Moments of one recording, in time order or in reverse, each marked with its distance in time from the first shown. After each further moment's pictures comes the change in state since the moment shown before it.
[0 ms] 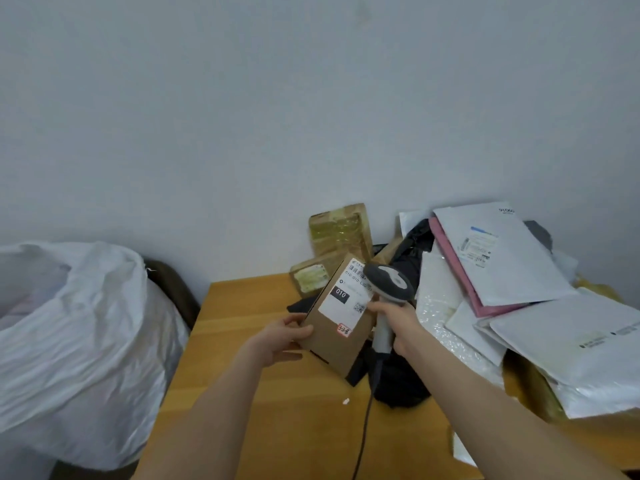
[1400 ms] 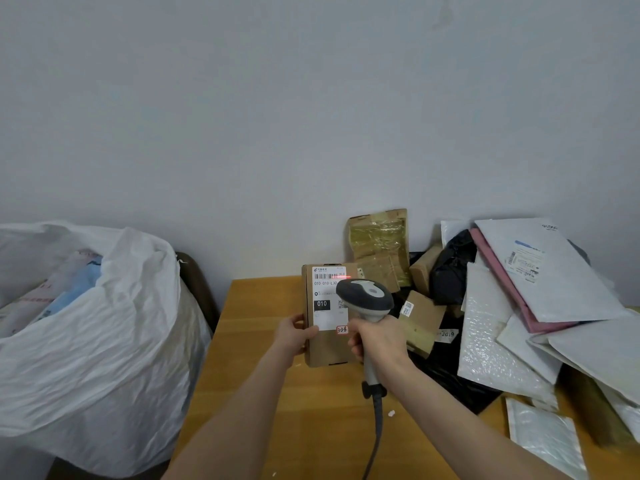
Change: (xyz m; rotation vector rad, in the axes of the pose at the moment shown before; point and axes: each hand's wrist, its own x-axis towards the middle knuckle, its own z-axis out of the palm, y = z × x) left_hand 0.038 -0.033 -0.090 -0.066 0.246 0.185; right_hand -0.071 0.044 0.152 -0.343 0.000 -0.172
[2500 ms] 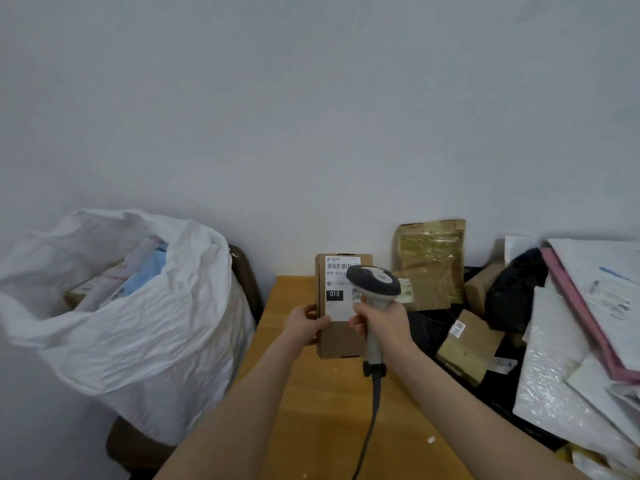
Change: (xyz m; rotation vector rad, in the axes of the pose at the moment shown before) left_hand 0.003 0.020 -0.051 0.096 0.100 0.048; right_hand 0.031 -0.026 0.052 0.050 -0.125 -0.060
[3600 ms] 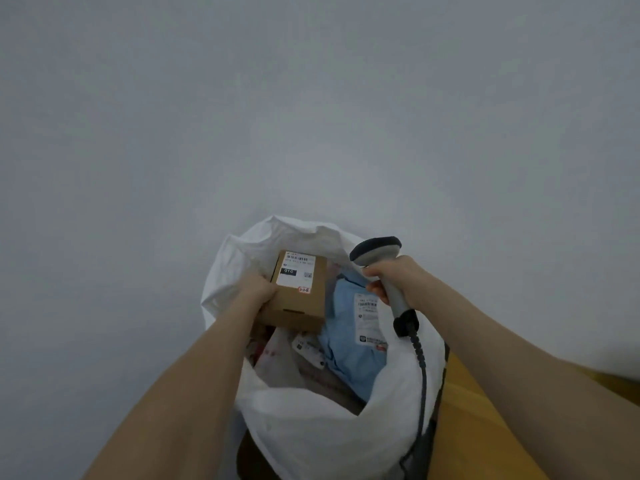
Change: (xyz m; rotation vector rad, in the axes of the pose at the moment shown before) left_hand 0.118 -0.053 -0.537 0.333 0.528 -0.221; right_hand 0.090 -0.100 0.466 -0.259 -0.492 0.124
